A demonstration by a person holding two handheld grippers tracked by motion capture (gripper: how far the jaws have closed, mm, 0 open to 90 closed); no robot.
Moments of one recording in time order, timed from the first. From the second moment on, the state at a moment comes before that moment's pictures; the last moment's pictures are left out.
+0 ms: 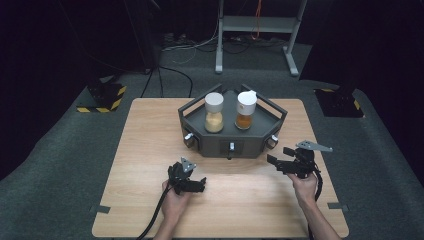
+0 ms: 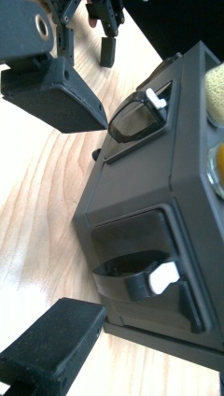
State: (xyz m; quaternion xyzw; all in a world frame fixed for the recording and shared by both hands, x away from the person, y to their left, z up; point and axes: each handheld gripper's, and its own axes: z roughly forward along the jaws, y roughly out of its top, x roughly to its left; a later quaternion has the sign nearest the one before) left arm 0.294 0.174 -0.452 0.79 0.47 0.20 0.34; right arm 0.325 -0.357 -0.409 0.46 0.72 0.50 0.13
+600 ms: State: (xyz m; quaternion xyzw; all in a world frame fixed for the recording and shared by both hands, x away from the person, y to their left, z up) left arm 0.294 0.174 -0.452 0.79 0.47 0.20 0.34; right arm 0.323 -0.359 -0.430 0.47 0.72 0.50 0.11
